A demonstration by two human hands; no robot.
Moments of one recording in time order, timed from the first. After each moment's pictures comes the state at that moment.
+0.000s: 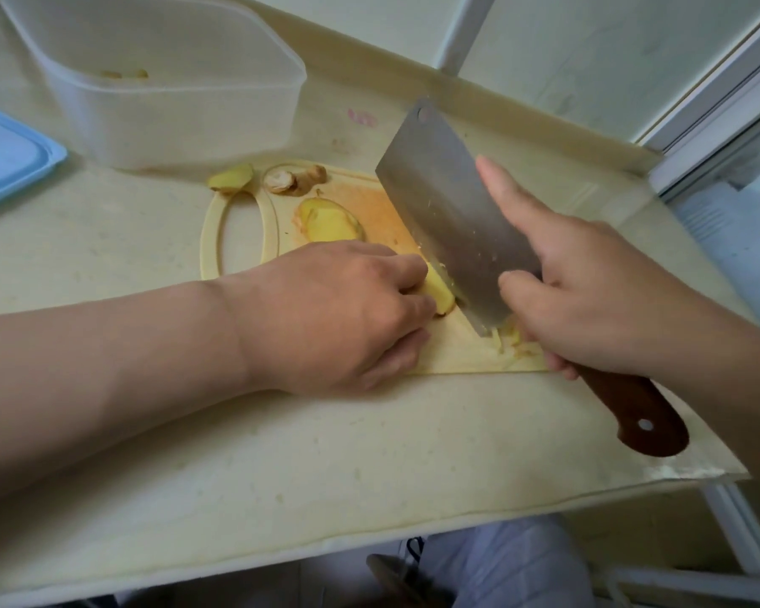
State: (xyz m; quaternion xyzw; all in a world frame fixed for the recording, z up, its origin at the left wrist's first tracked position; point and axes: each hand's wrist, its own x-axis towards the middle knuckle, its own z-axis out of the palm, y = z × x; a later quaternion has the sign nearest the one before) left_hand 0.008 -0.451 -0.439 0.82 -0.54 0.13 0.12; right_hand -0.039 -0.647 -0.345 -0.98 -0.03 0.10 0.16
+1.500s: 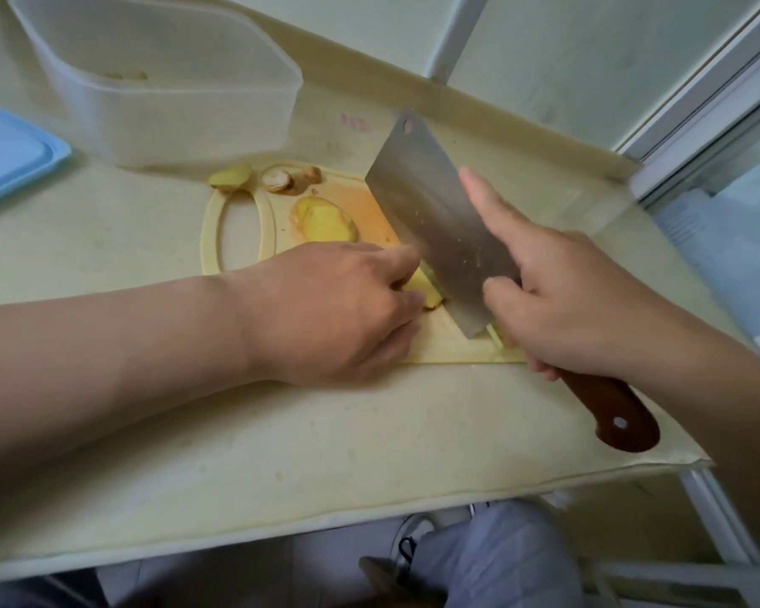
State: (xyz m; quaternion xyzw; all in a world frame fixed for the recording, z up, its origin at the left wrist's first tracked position) left_hand 0.005 -0.450 -0.443 0.81 -0.53 0.18 0.14; right_hand -0.049 -0.642 -0.346 -0.98 -0.03 0.09 0.15
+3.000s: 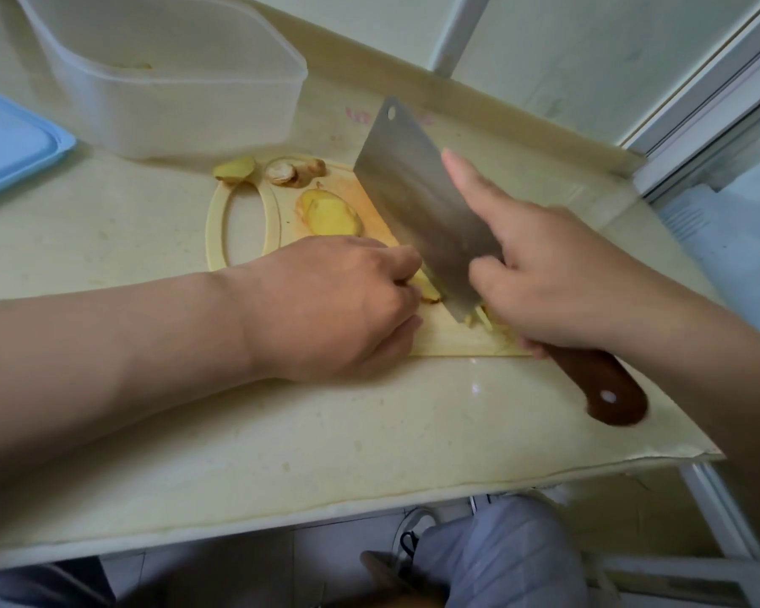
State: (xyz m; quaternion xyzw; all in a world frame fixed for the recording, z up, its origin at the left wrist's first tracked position) left_hand 0.002 -0.448 -0.445 0.81 -0.53 0.19 0.14; right_hand -0.036 -0.627 -0.344 -0.99 -0.04 0.09 0.12
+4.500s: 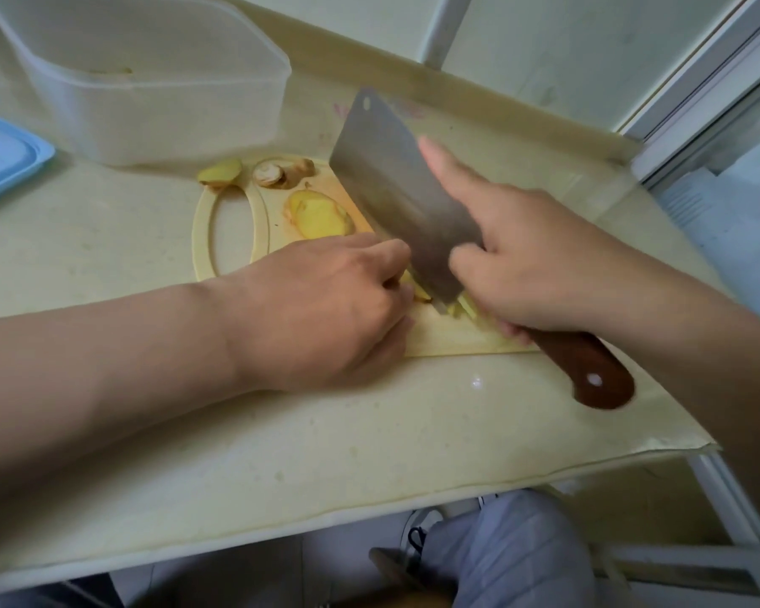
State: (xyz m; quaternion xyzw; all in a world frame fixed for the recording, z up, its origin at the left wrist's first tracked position) left_hand 0.001 -0.448 -0.446 0.80 -0.54 0.22 0.15; right_hand -0.028 -0.622 -0.343 -0.98 -0.04 0.10 0.15
